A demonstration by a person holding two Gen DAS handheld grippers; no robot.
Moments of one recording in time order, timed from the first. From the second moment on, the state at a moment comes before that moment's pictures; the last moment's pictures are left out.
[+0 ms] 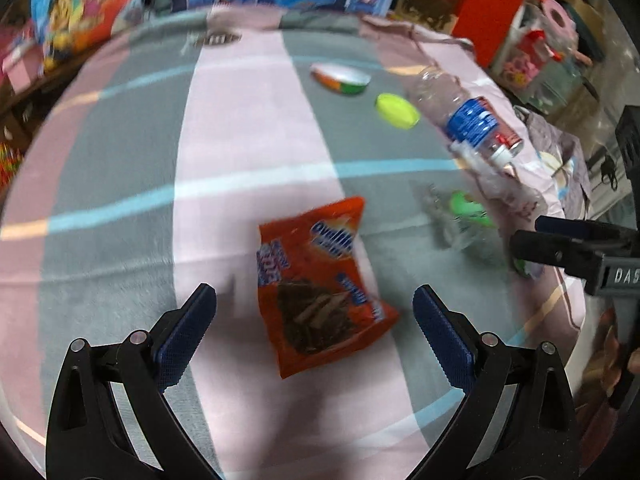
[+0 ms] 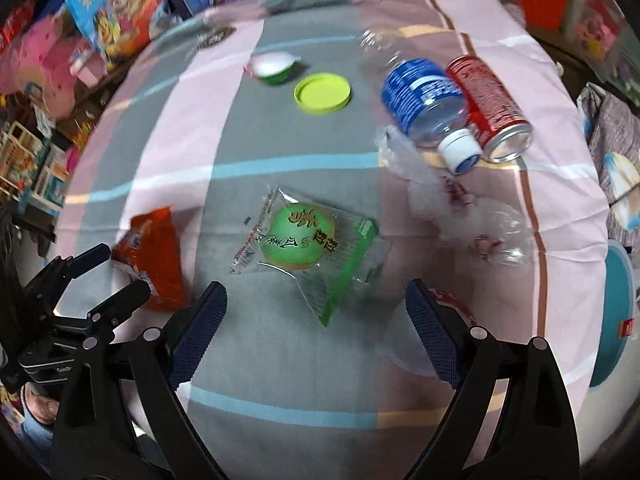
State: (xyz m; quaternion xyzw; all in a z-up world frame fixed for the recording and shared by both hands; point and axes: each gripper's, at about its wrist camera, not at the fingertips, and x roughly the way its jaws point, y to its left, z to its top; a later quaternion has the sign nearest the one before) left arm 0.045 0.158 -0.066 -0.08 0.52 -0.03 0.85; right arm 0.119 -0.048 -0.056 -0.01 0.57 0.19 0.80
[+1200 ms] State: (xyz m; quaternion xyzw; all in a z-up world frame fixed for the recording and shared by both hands) left arm 0.062 0.184 -0.078 -0.12 0.52 -0.05 0.84; right arm 0.150 -0.024 -0.080 0.04 0.59 0.22 0.78
